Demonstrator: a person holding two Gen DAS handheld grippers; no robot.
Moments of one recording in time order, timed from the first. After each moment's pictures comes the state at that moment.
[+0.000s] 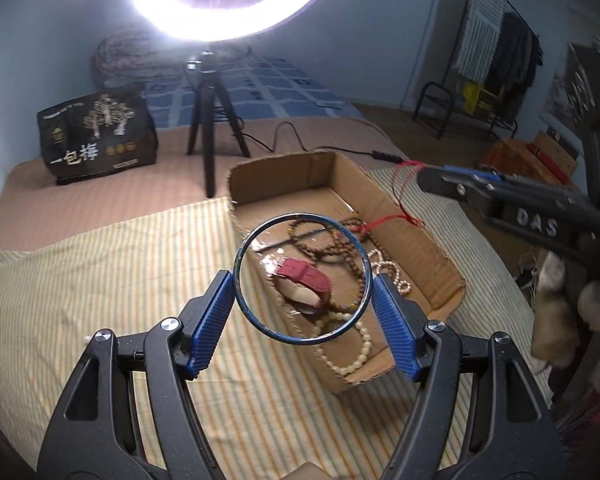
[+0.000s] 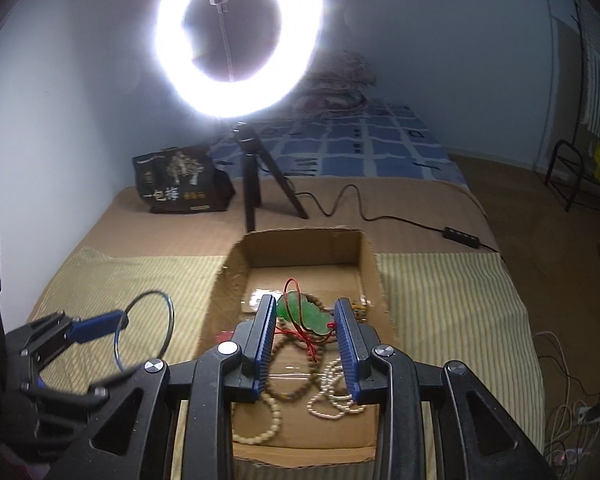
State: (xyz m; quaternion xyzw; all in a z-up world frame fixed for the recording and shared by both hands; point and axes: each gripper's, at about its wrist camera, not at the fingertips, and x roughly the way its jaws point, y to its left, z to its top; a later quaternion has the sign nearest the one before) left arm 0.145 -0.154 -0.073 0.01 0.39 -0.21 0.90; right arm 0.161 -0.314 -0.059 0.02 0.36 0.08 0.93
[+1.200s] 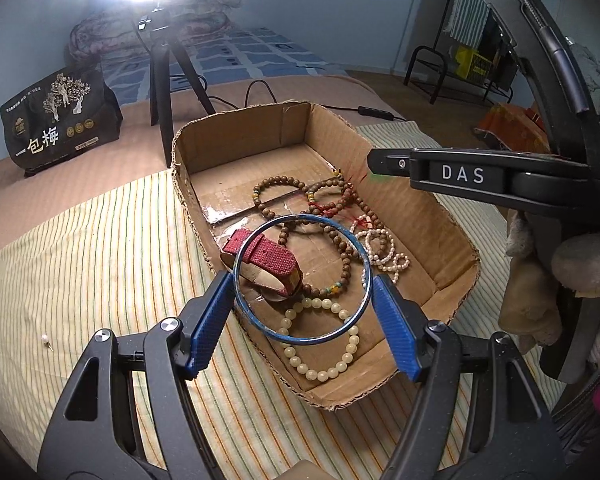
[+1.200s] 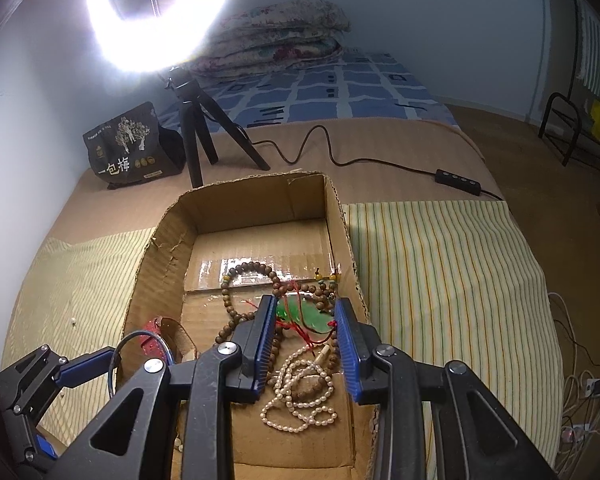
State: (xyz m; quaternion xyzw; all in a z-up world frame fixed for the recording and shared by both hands) left arm 0.161 -0.192 -0.116 0.04 0.43 -0.23 0.87; right arm 0.209 -0.337 -0.117 0.04 0.43 0.05 0.90
